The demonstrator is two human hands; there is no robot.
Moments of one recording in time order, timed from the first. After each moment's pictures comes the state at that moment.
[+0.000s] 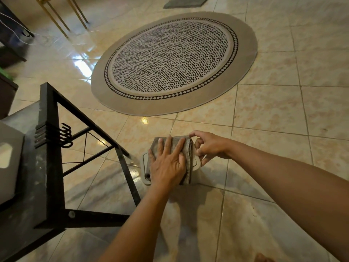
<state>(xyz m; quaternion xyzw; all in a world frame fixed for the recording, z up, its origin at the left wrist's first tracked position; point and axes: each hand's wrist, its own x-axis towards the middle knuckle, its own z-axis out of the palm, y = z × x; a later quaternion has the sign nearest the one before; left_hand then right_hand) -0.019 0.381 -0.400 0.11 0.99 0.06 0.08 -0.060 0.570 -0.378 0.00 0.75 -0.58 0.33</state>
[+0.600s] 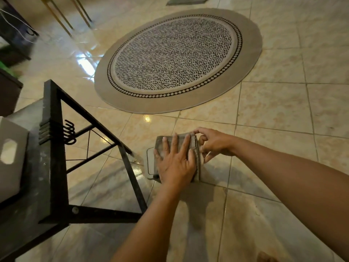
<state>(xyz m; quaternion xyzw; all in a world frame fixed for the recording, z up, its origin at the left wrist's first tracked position) -0.009 0.402 -0.406 0.06 0.99 0.08 0.06 -0.064 0.572 -0.381 0.00 0.75 -0.58 0.33</state>
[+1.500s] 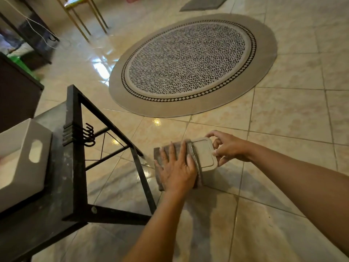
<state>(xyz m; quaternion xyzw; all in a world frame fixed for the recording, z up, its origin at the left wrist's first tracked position) -0.006 0.380 -0.395 -0.04 0.99 0.11 0.09 -0.066 0.578 -0.380 0.01 0.76 -0.57 0.30</state>
